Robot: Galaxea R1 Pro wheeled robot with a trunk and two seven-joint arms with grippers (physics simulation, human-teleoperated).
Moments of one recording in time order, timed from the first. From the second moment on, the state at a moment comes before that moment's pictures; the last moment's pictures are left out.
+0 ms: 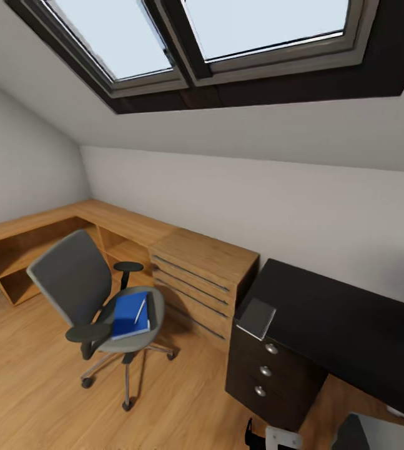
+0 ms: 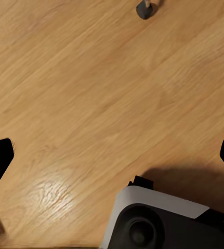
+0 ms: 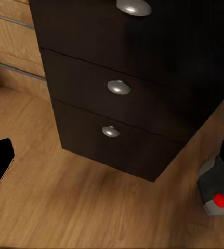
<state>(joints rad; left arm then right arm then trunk) -0.12 -0.01 -0.38 -0.07 0.56 -0.52 0.26 -0.31 0.13 0.65 -0.22 -0.48 -0.63 -0.56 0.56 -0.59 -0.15</state>
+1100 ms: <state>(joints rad) -0.12 -0.01 -0.38 -0.07 0.56 -0.56 0.26 -0.31 0.13 0.65 -0.22 -0.48 -0.63 -0.56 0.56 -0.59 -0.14</state>
